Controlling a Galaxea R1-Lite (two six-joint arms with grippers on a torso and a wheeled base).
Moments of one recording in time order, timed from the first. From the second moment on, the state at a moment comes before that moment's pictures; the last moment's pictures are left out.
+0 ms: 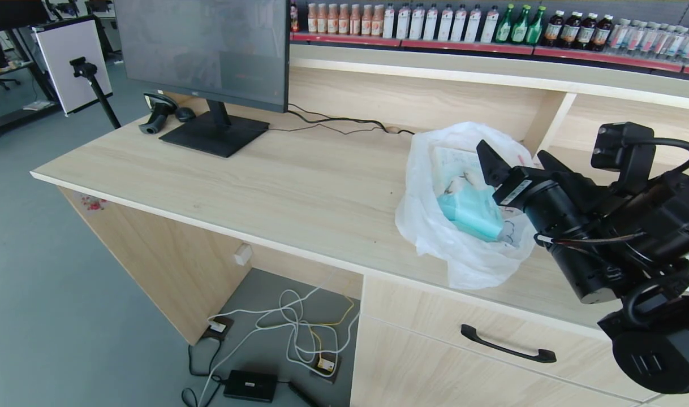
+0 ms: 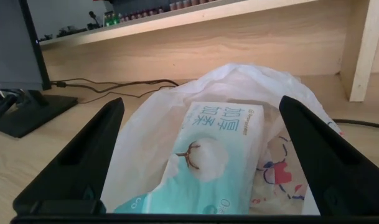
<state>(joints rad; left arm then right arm) 0.00 0.00 0.00 -0.01 0.00 -0.01 0.45 1.79 -0.64 -1.57 -0.35 0.07</state>
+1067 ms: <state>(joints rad) 0.00 0.00 0.00 -0.01 0.00 -0.01 0.37 1.76 -0.62 -1.57 -0.29 0.09</state>
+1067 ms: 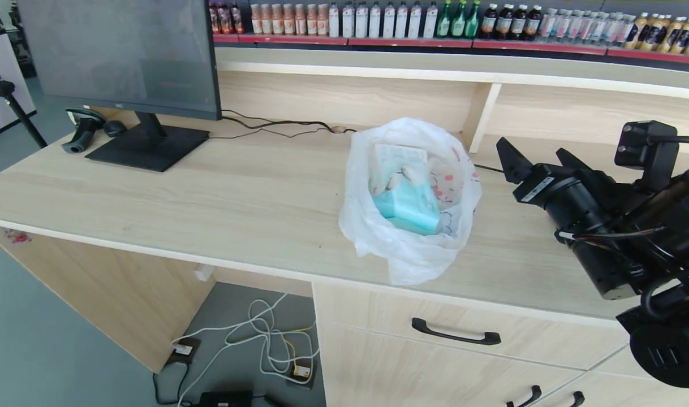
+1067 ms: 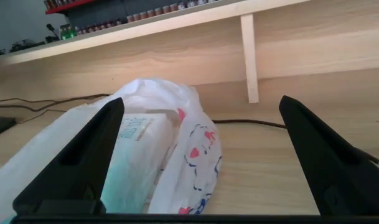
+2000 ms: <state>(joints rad) 0.00 0.00 0.00 0.00 0.00 -0.01 0.37 1.73 -0.65 -1.57 -0.25 0.03</state>
